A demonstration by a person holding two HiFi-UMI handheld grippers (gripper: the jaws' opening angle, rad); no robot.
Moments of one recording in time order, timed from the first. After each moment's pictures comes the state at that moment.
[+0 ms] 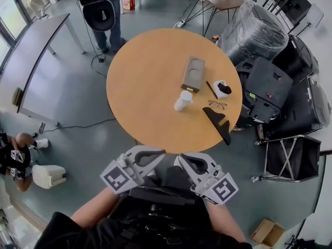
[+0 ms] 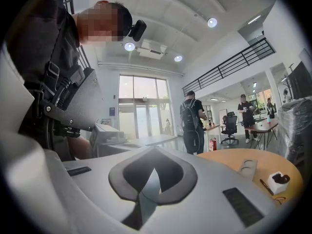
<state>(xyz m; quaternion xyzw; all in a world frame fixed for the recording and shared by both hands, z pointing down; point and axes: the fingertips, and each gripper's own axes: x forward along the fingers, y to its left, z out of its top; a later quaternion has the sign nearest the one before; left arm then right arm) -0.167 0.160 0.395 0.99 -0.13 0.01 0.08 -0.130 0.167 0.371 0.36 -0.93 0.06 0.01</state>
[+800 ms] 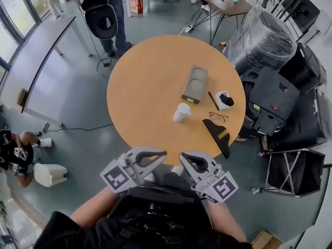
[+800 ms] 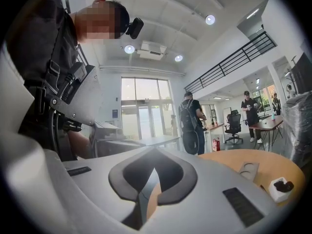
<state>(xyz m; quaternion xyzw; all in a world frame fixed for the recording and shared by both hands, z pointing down) -0.103 0.098 0.385 0.99 -0.14 0.01 0.06 -0.064 0.096 0.376 0.33 -0.94 0.07 0.00</state>
